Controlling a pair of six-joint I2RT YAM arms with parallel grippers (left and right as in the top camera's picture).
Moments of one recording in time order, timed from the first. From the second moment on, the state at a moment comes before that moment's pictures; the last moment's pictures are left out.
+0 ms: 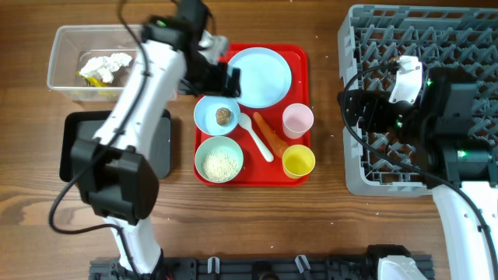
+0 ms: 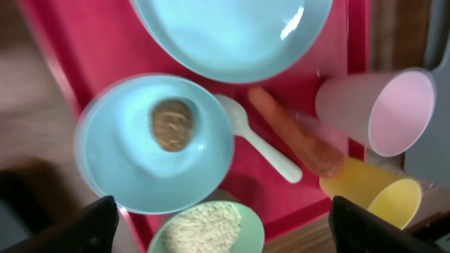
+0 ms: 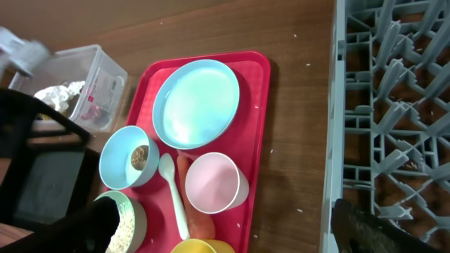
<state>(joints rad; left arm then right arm) -0.31 1.99 1.85 -1.26 0.28 -0.08 -0.01 1.12 1.12 -0.75 -0.39 0.15</state>
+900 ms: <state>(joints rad) -0.48 1.94 1.52 -0.87 0.05 -0.26 -0.01 1.19 1.12 -0.77 -0.39 0.15</state>
